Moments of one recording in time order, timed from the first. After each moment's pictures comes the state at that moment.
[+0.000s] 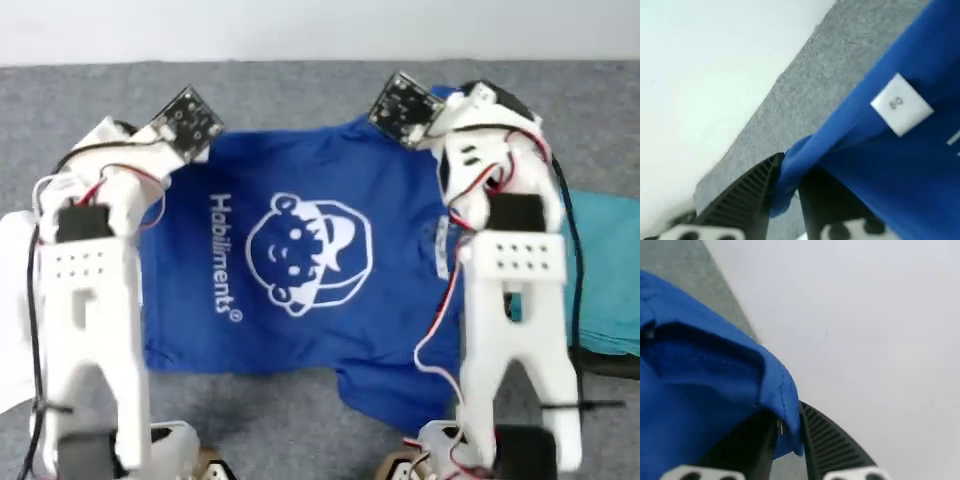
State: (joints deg) left arm -11.0 -15.9 21.0 43.3 -48.0; right arm -1.7 -17.0 15.3 25.9 63.2
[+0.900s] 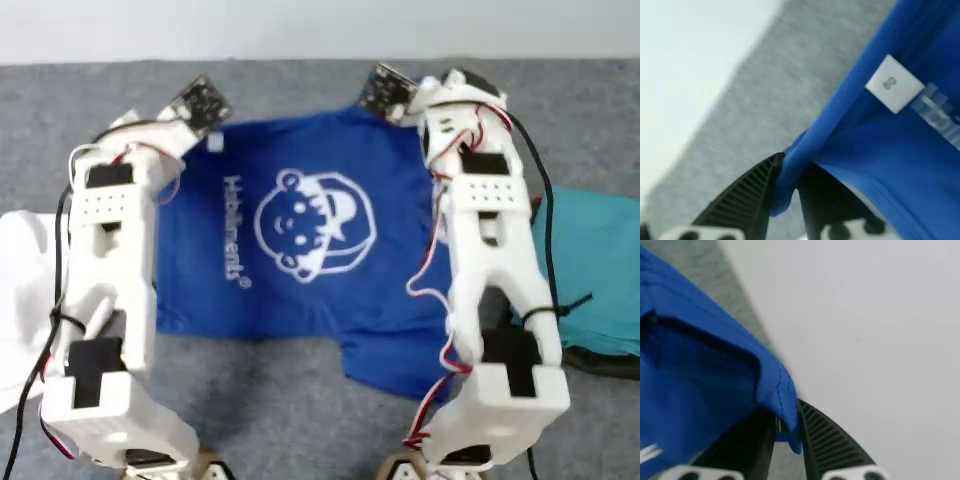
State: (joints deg) left arm -10.9 8.5 7.5 44.8 -48.3; right arm -1.7 7.8 1.0 25.5 66.5
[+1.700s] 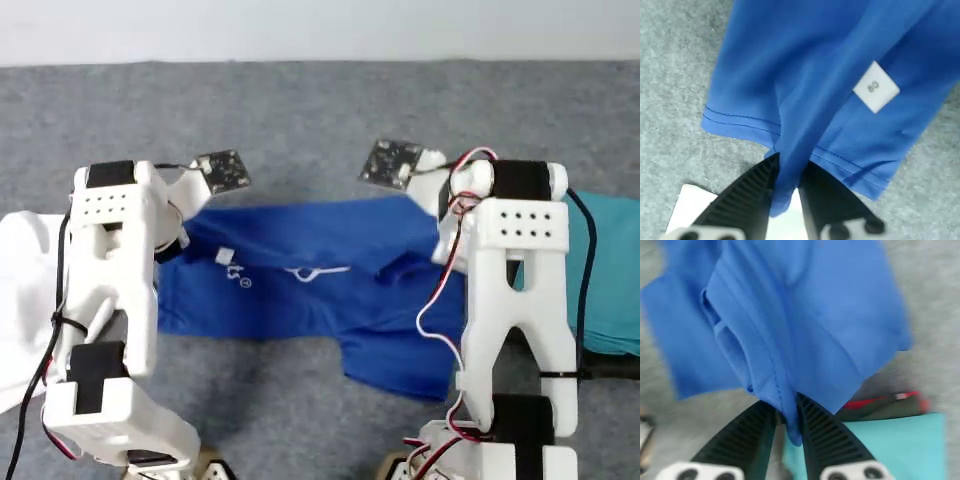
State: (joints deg) left arm -10.0 7.1 6.7 83.5 -60.3; right arm -0.9 -9.8 0.9 97.0 66.5
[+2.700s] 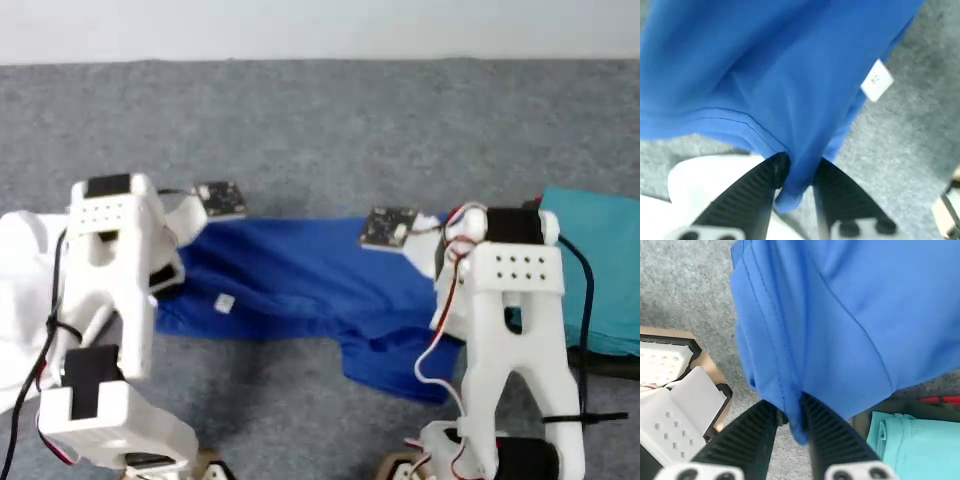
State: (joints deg) left arm -12.8 6.2 11.2 92.4 -63.0; right arm -0.9 -21.7 22.5 100.3 65.6
